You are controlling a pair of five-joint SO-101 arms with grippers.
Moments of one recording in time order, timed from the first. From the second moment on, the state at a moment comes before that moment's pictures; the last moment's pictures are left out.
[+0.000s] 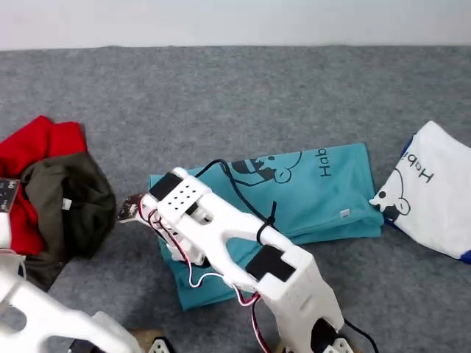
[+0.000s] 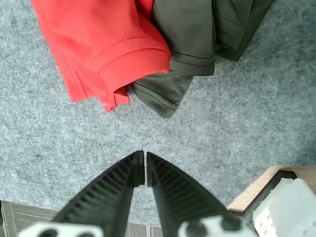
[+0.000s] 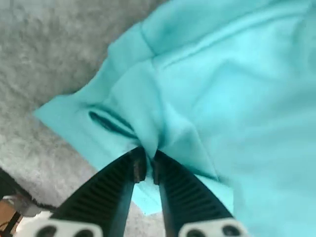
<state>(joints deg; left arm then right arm) -62.4 -40.3 31.2 96.3 -50.8 -52.1 29.5 -9.2 92.7 25.8</state>
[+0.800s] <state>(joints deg) -62.4 -40.3 31.2 96.3 -50.8 -50.4 28.1 -9.6 96.1 28.9</state>
